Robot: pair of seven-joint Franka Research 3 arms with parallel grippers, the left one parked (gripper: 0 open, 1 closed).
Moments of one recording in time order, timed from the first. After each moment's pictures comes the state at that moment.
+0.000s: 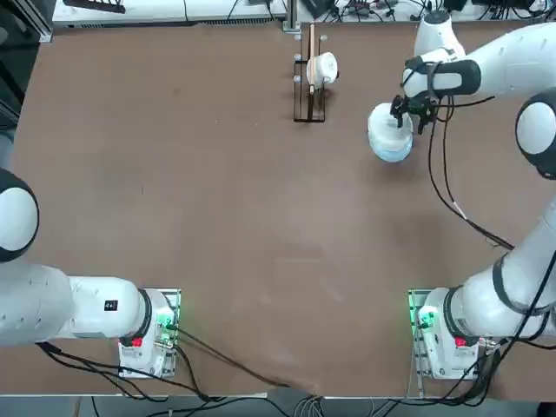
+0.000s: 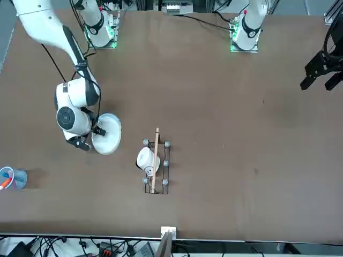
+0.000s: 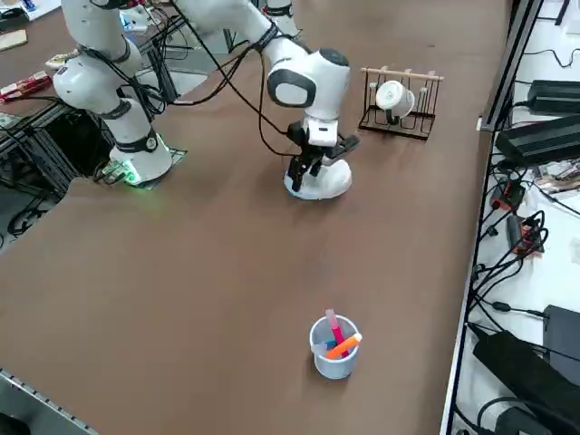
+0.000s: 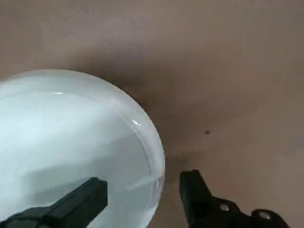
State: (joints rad) arm -0.04 0.49 0.16 -1.99 -0.24 2.24 0.61
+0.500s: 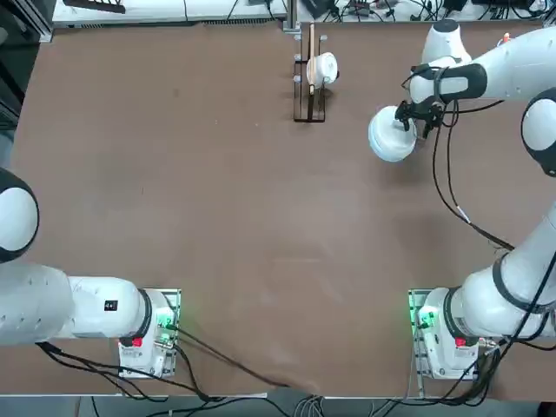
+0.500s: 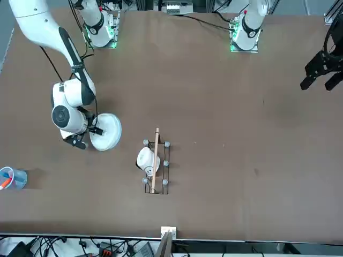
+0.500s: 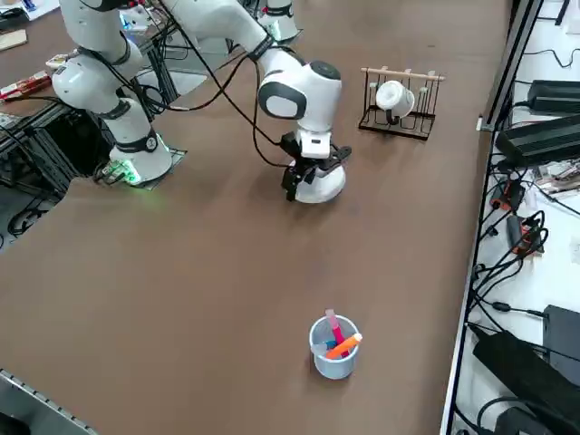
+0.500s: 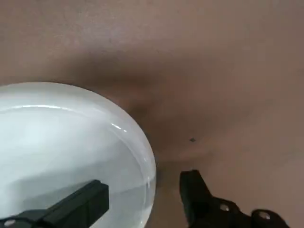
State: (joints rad) arm -0.07 0.49 0.16 -2.02 -0.24 2.28 0.57
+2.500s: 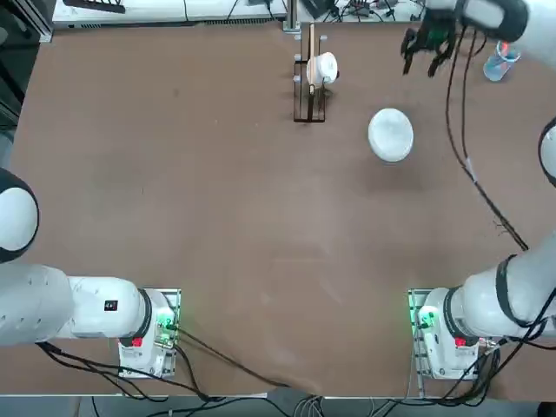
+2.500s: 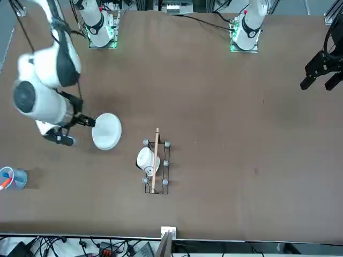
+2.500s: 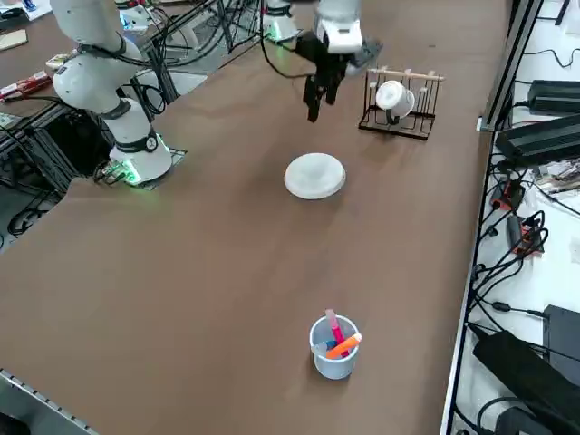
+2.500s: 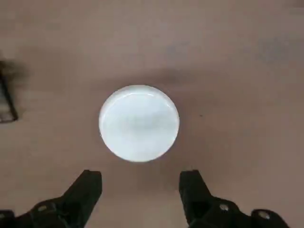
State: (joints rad) arm -0.05 0.30 0.22 -1.58 -0.05 1.71 0.31
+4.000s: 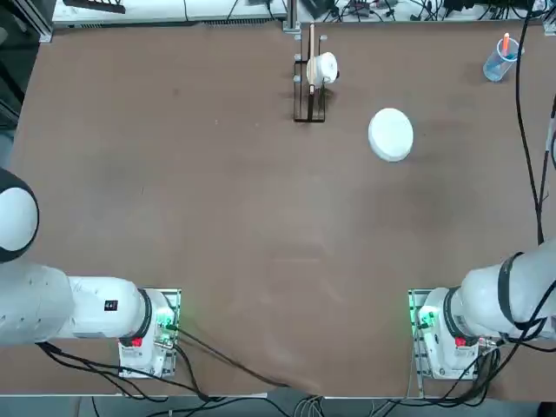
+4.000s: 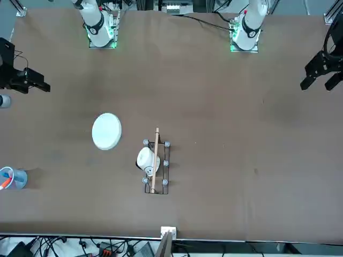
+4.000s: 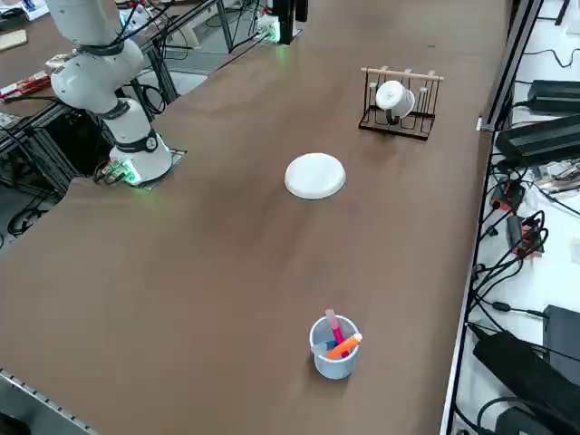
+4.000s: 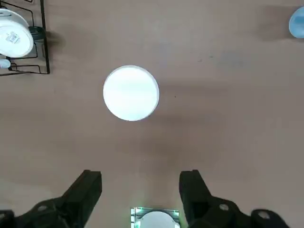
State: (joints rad) arm -0.14 0.28 0.21 -1.15 -0.01 1.24 0.03
